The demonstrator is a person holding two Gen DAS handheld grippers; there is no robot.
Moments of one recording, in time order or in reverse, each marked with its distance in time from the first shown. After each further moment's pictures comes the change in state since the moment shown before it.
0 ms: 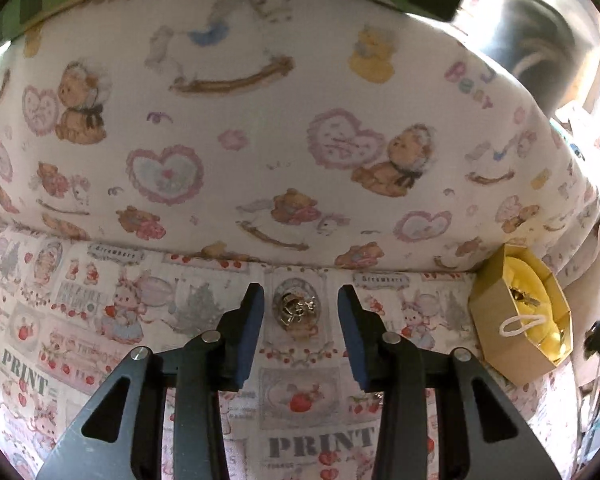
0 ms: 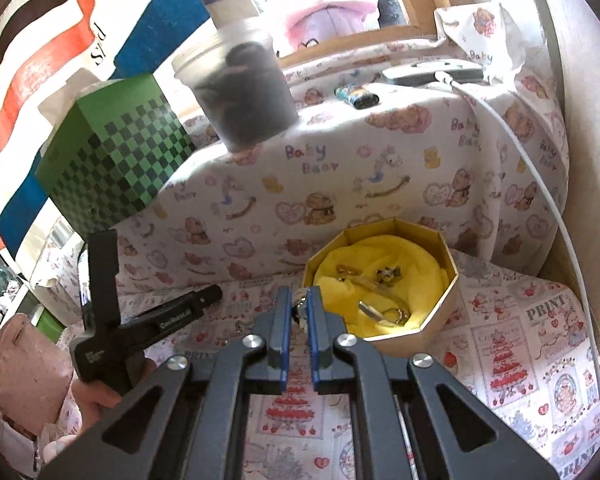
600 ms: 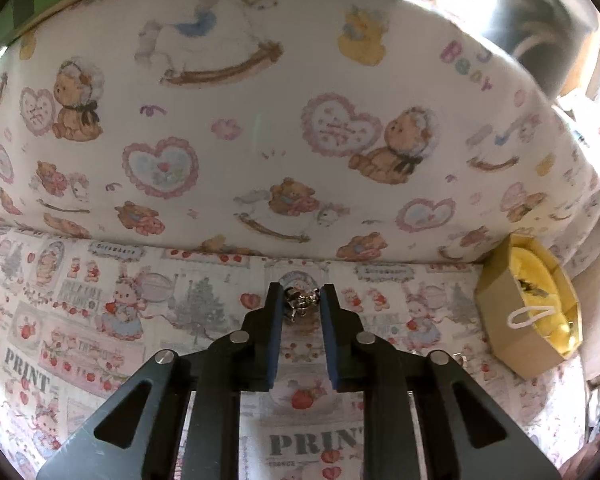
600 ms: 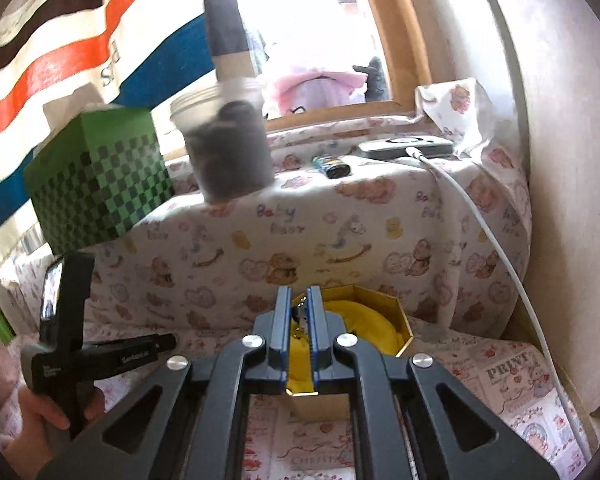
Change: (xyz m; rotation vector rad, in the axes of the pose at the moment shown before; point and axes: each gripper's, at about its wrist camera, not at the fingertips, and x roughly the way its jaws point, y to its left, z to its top) left arm 0.010 -0.010 0.002 0.011 0.012 0.005; right arm -0.010 -0.008 -0.007 -0.071 -0.248 -0.116
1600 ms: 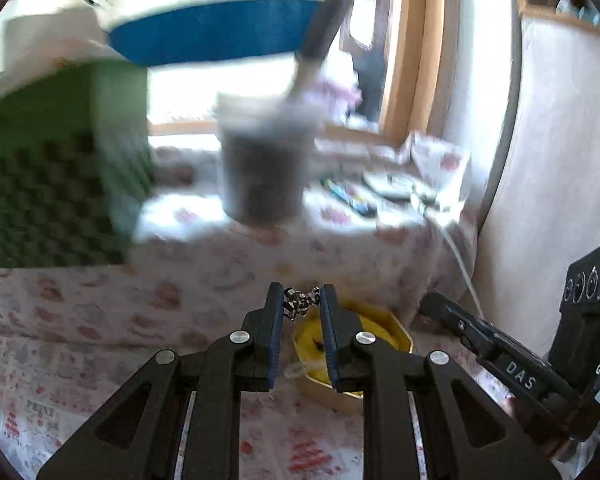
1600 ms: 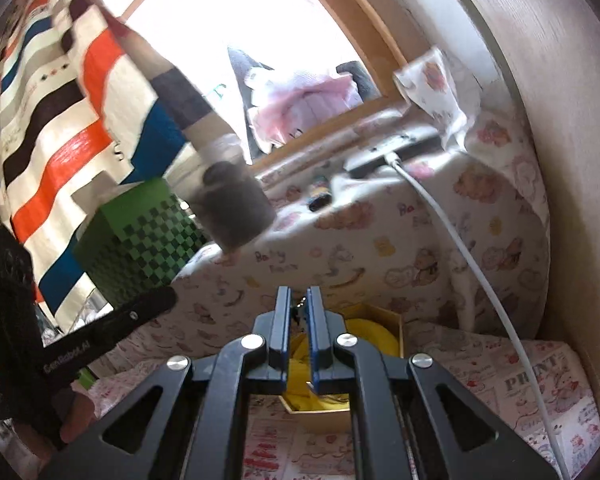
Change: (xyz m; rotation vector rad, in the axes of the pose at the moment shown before) left arm -0.126 -0.122 0.003 0.216 -0.245 -0.160; right arm 0.006 -0.077 0.020 0.245 0.037 0.277
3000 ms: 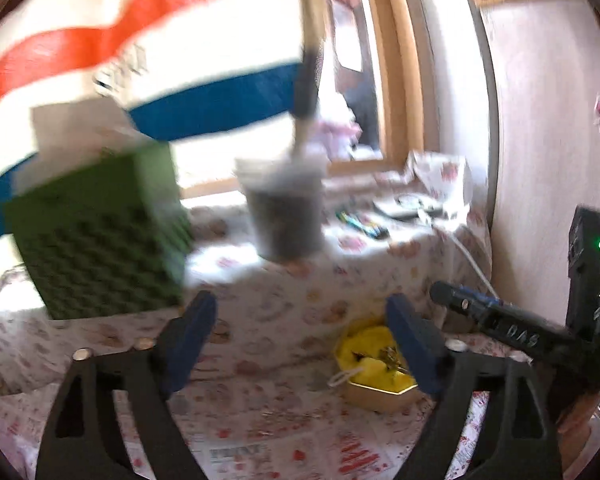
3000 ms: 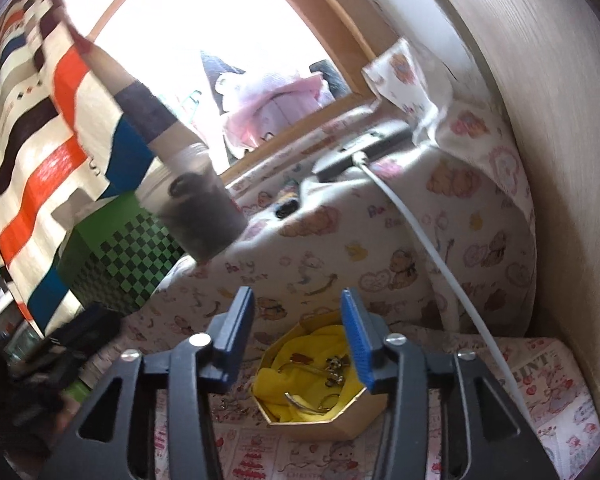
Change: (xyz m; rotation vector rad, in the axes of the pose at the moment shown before) left arm -0.054 0.002 -0.009 0.165 -0.217 0.138; right arm -0.002 0.009 0.001 -0.042 -0.038 -0.080
